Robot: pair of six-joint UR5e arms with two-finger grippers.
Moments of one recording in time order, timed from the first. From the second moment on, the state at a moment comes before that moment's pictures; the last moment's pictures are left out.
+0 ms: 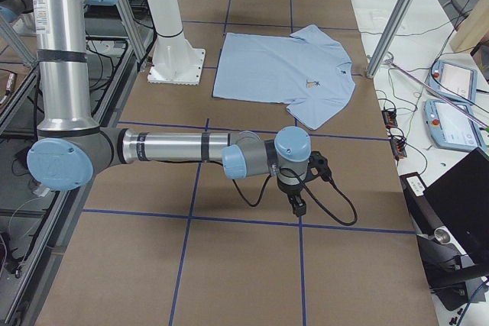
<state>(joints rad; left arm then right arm) -1.57 -1.56 -1.65 -1.78 -2.46 -0.10 1.53 -1.53 1.59 -1.49 2.33 -0.22</state>
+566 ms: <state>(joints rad) -1.57 -1.54 -1.70 -1.79 -2.45 -0.10 1.53 -1.52 1.59 -1.55 2.31 -0.22</state>
